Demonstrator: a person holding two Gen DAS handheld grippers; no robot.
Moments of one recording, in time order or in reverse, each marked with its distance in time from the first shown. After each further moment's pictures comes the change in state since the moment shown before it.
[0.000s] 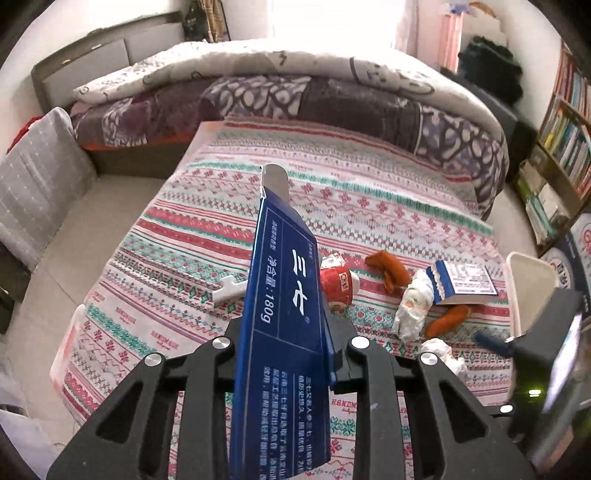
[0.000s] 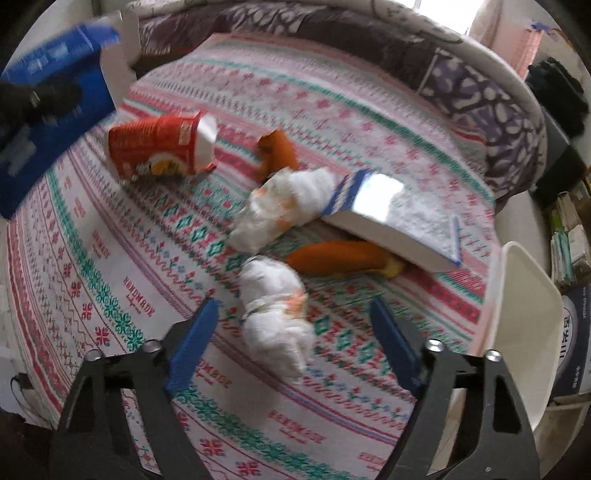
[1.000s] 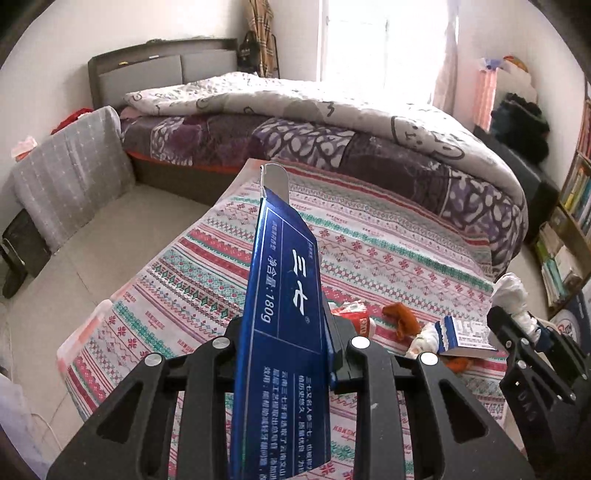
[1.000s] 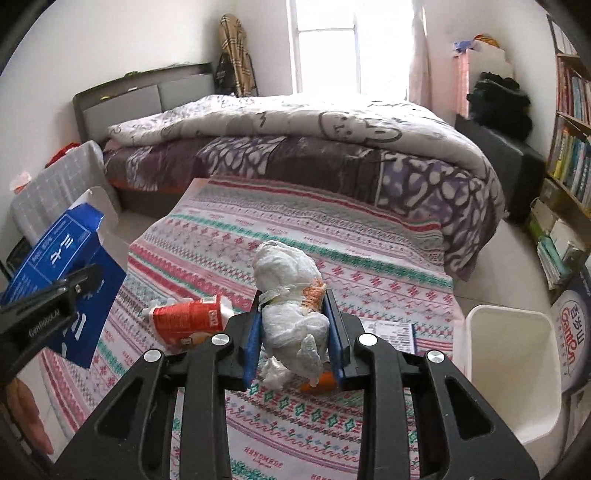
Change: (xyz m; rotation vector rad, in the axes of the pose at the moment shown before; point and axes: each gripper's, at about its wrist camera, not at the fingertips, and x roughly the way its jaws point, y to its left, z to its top) left arm -0.034 0.010 -0.004 -0.158 -0.185 0.101; right arm -0.101 -0.014 0.033 0.232 -0.467 -0.010
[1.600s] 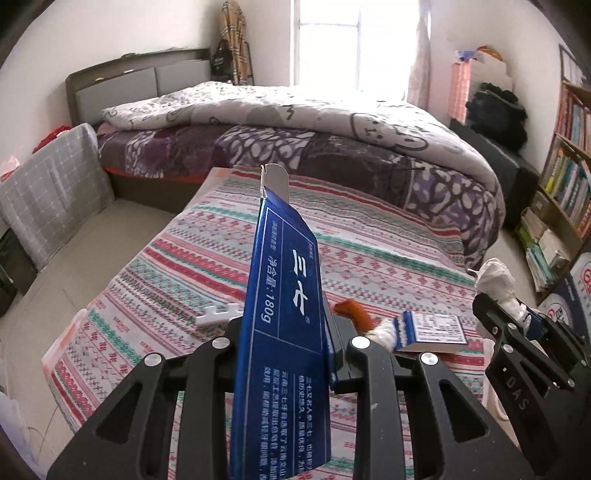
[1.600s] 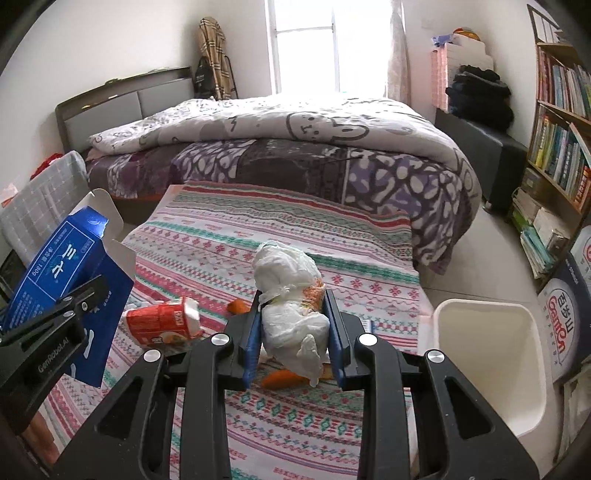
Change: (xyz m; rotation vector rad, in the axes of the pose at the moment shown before) left arm -0.007 -0.059 -0.007 0.073 -0.018 -0.067; right arm -0.011 -0.039 0.001 0.044 0.003 -0.060
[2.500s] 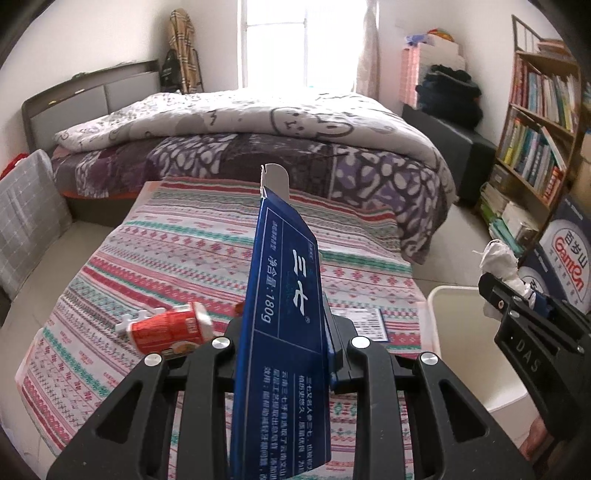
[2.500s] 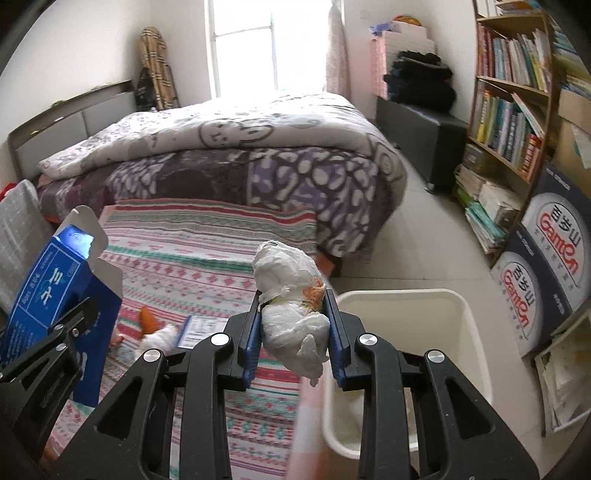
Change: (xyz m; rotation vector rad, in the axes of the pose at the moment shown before) left arm 0.001 -0.104 -0.008 0.114 -0.003 -0.130; right arm -0.017 -0.106 -0.001 0.122 0.012 -0.179
